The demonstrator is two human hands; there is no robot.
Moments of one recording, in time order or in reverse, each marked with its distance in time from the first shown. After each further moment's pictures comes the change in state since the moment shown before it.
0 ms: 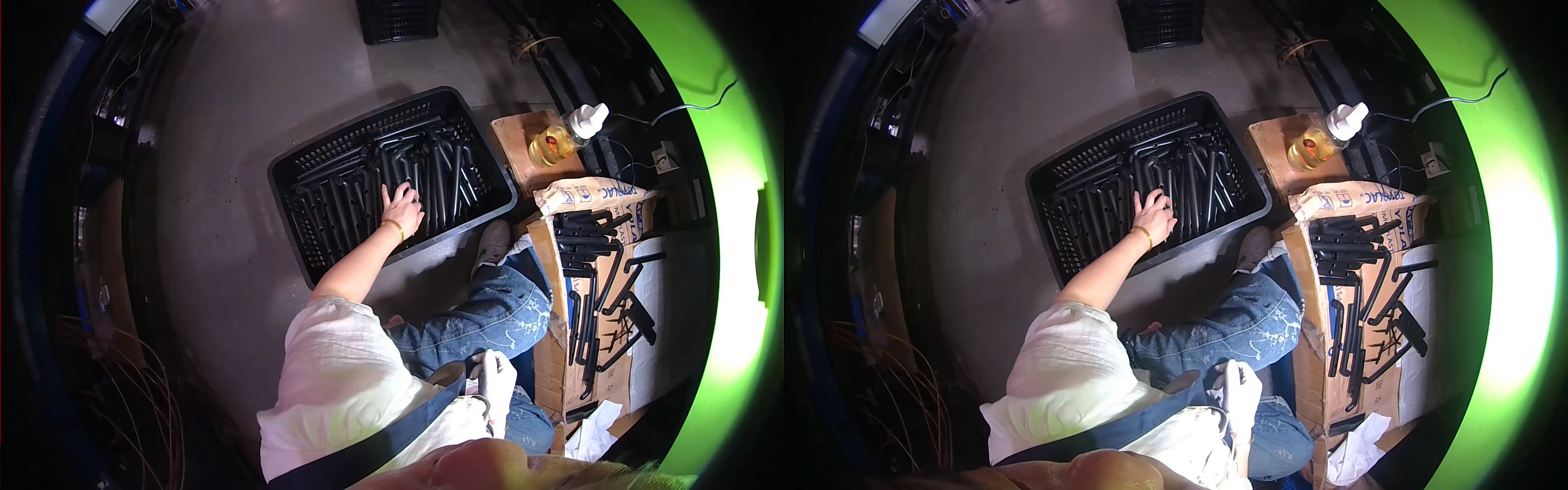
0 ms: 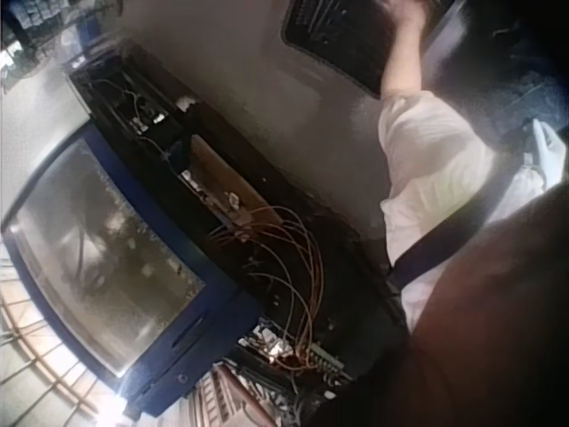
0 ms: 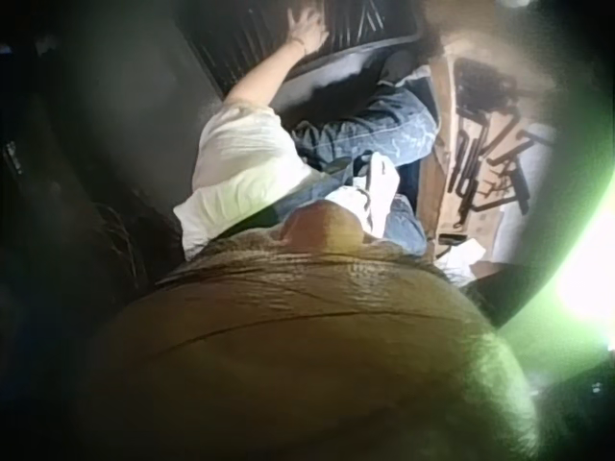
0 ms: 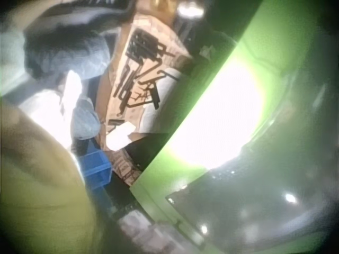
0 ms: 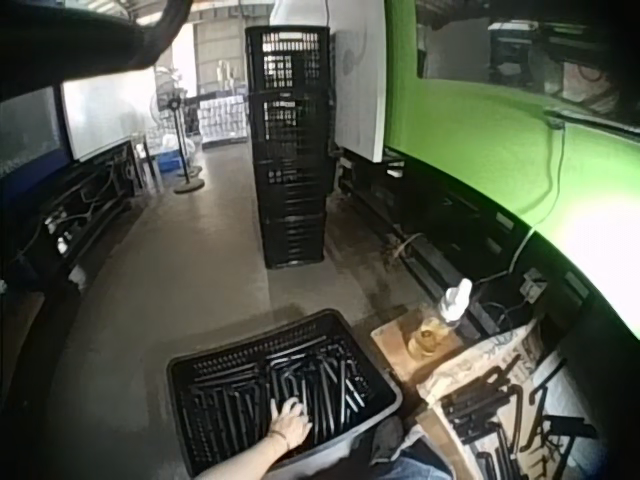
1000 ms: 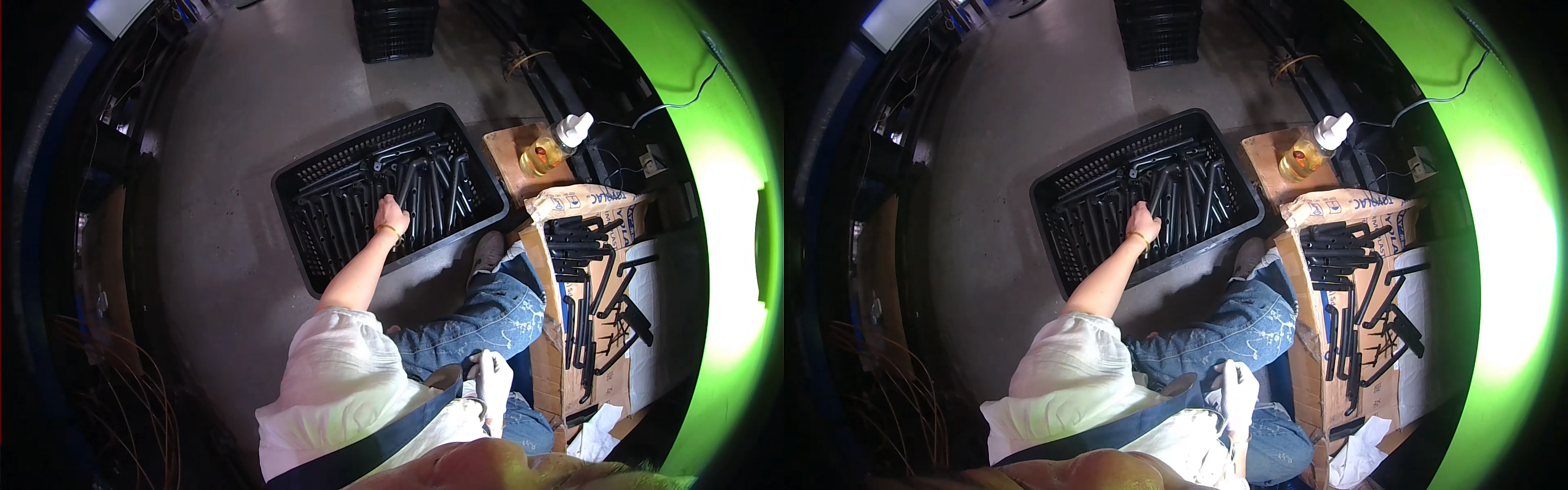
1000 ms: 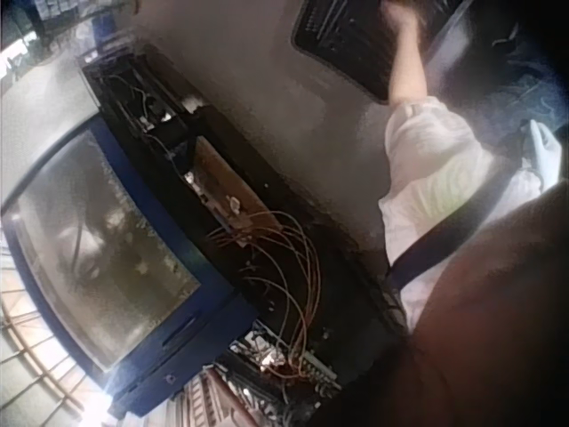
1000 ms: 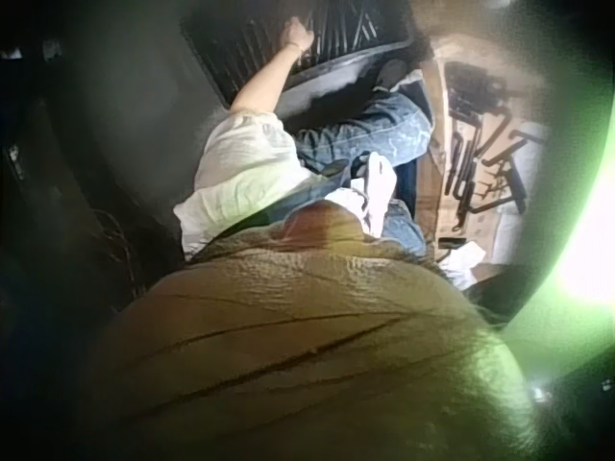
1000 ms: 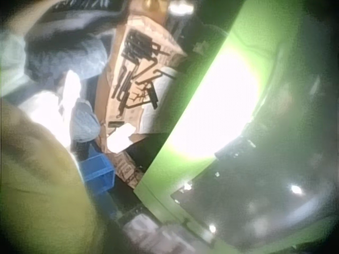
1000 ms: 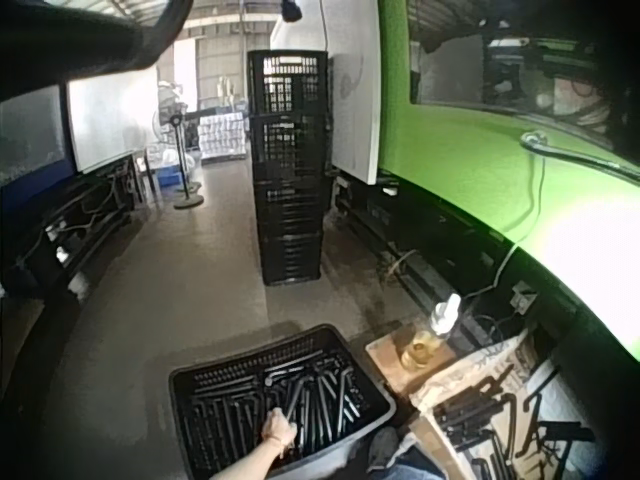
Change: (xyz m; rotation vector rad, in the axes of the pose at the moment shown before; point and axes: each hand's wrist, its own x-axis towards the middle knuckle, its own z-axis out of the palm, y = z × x) left_hand 0.017 -0.009 -0.006 -0.271 0.080 -0.606; right_hand -0.002 0.009 0.000 -0.027 0.027 -0.061
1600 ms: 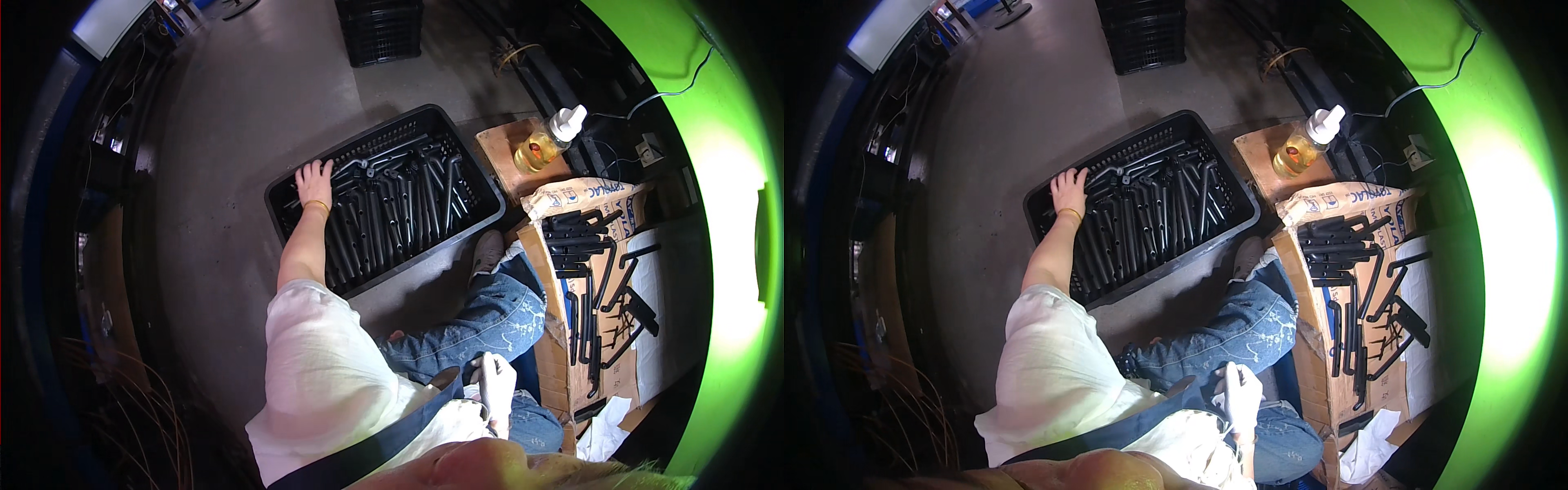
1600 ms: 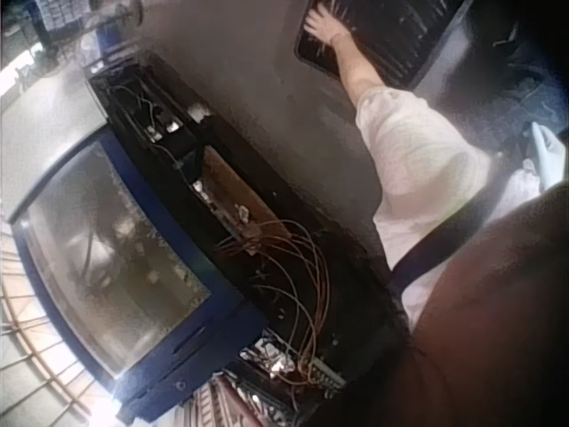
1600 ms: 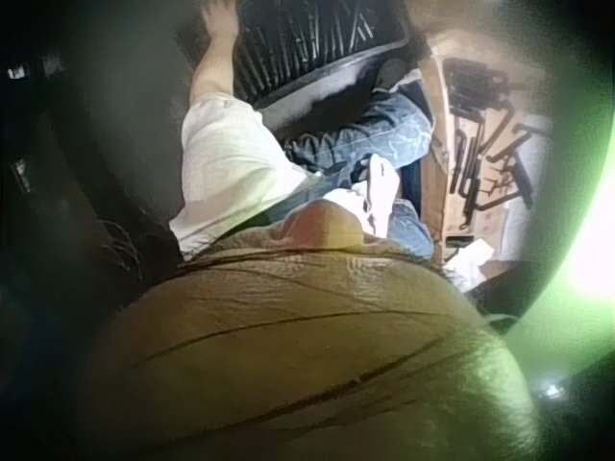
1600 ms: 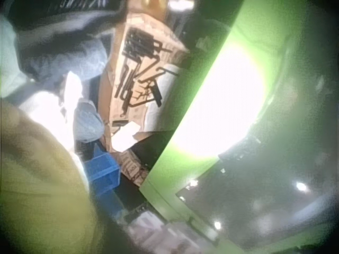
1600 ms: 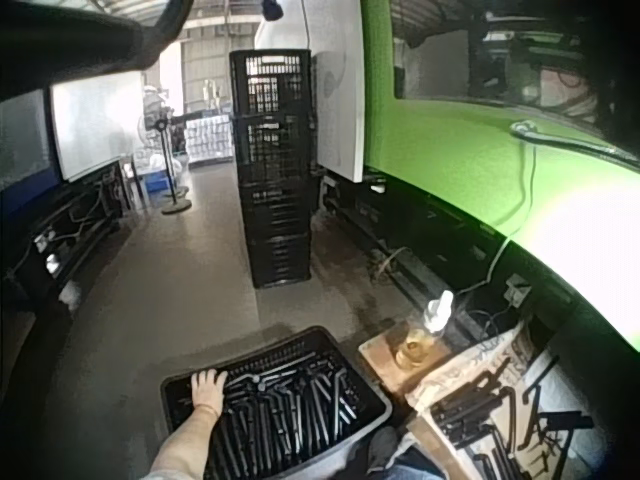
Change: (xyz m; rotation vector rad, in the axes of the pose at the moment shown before) left_hand 0.100 -0.082 -0.110 0.588 0.428 0.466; right_hand 0.001 -0.009 0.000 -0.004 0.014 0.044
